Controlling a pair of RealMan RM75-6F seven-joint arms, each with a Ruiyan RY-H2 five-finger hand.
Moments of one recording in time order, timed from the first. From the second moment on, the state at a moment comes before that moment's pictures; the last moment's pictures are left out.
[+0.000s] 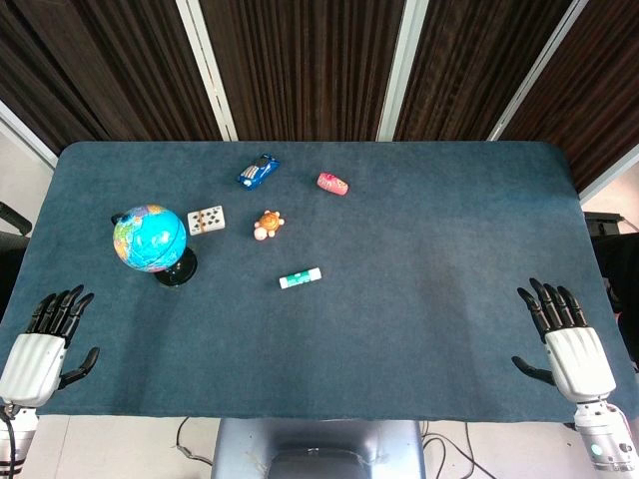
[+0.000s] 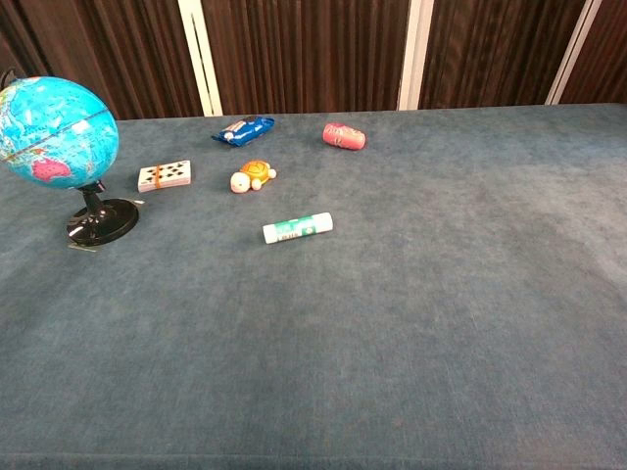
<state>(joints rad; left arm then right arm) -0.13 -1.19 -0.02 -1.50 1.62 1.53 -0.02 0.09 -1.16 0.02 -1.56 -1.62 1.52 -0.06</state>
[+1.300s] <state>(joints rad) -0.48 -1.54 -0.34 -1.19 1.26 1.30 -0.07 0.07 -1.08 0.01 -1.62 -1.59 1.49 -0.03</state>
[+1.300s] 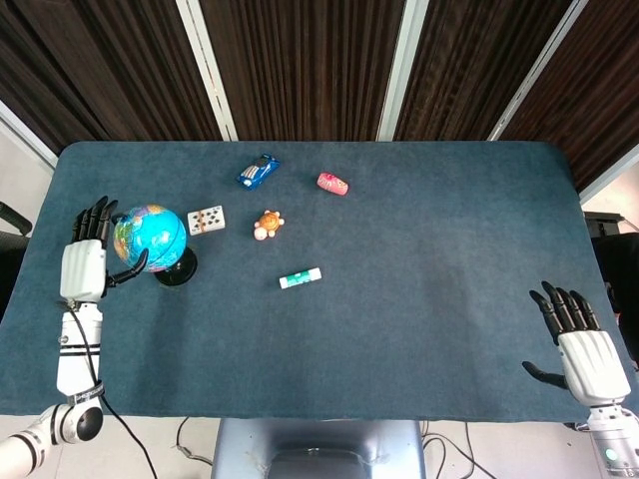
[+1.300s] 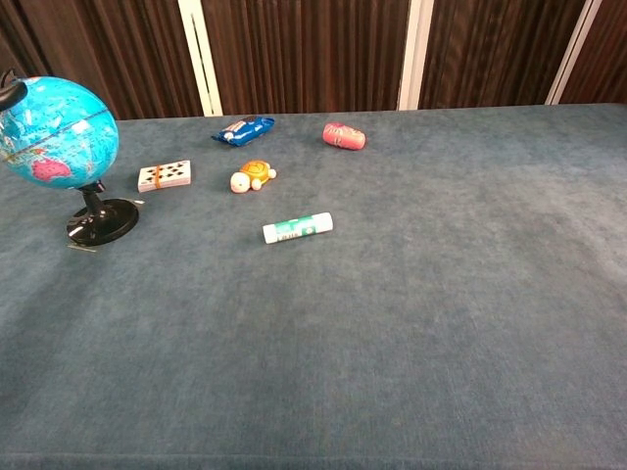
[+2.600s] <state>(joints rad) -0.50 -1.59 -0.34 -1.01 1.16 1.22 -0.09 0.07 -1.09 0.02 -1.63 -1.56 1.47 -0.06</state>
